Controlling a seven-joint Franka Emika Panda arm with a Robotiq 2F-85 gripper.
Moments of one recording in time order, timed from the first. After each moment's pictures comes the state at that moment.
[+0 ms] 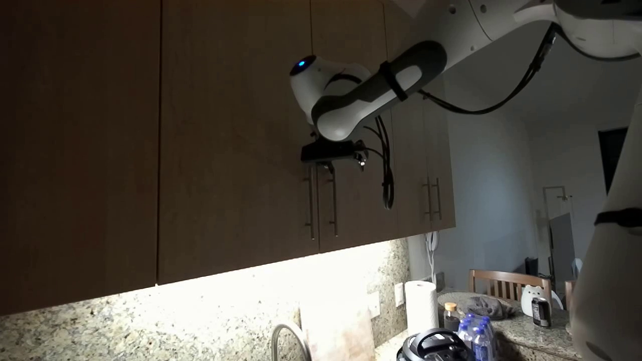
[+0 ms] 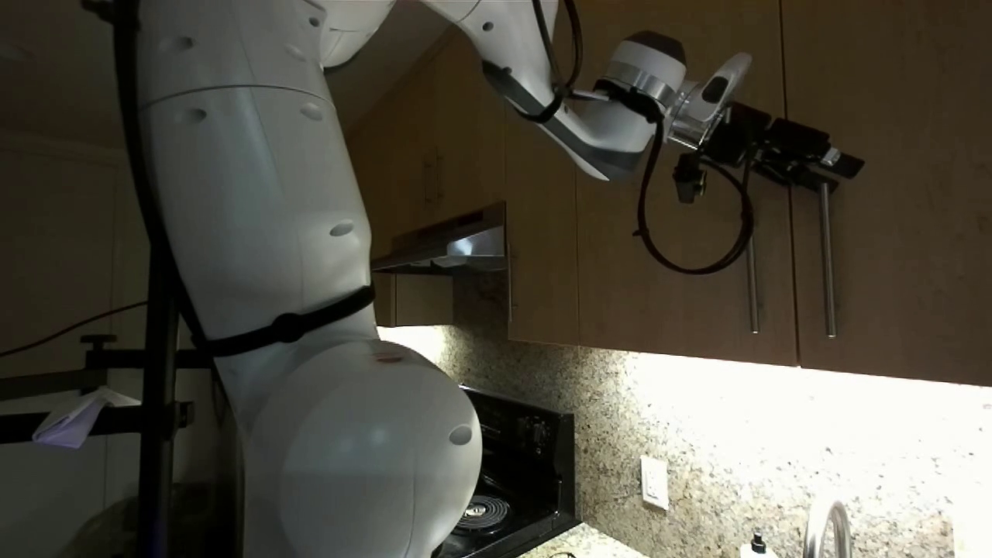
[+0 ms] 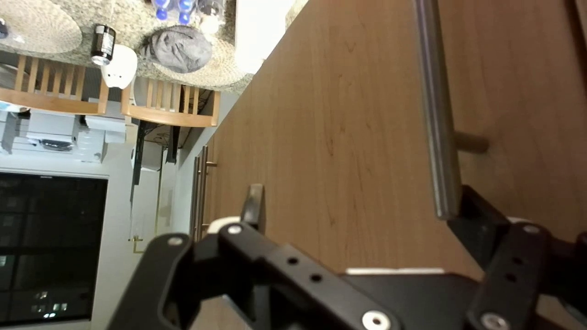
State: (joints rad) arm -0.06 -0.30 0.05 -1.98 -0.94 2.02 1.43
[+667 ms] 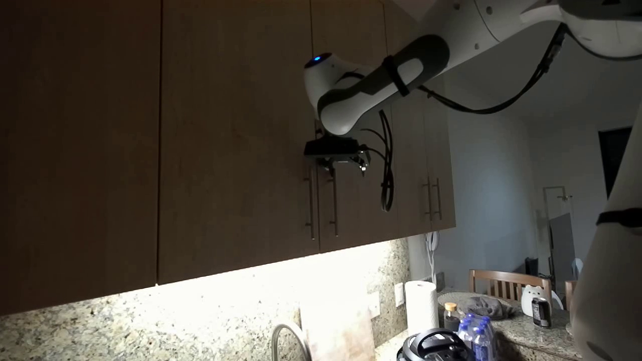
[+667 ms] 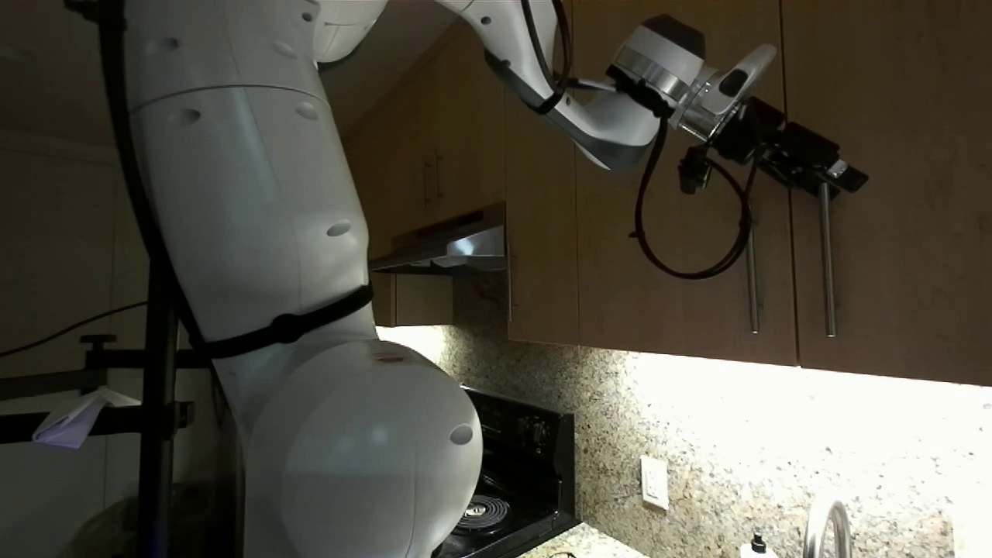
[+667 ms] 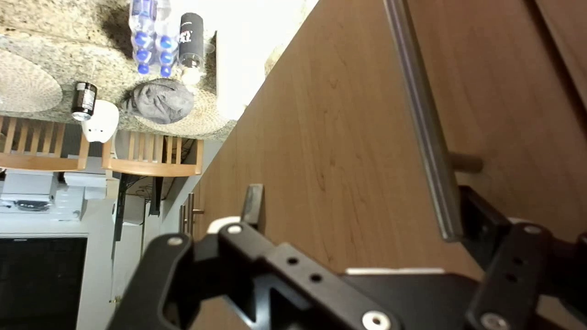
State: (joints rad) arm -0.06 -0.31 0.00 -1.99 -0.79 2.09 1.37
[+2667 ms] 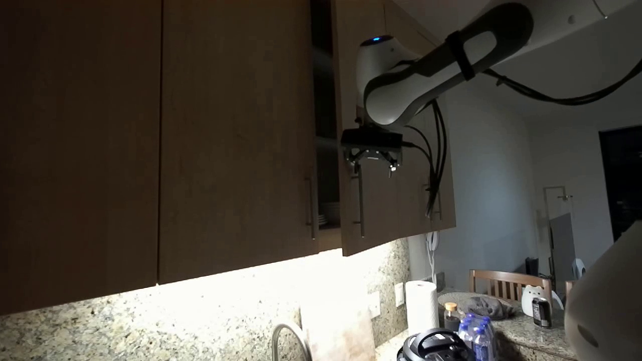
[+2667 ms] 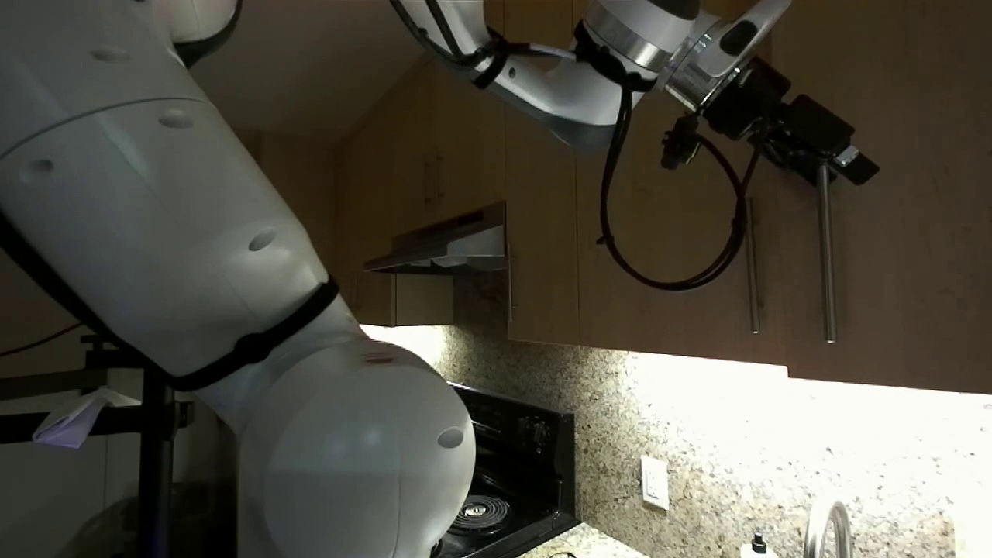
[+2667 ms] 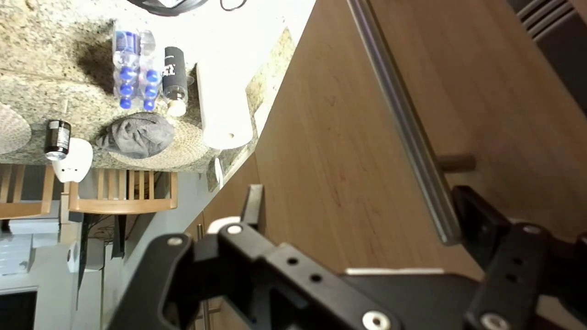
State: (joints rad) arm -0.11 -0.63 -0.08 -2.29 -0.63 2.25 1.19
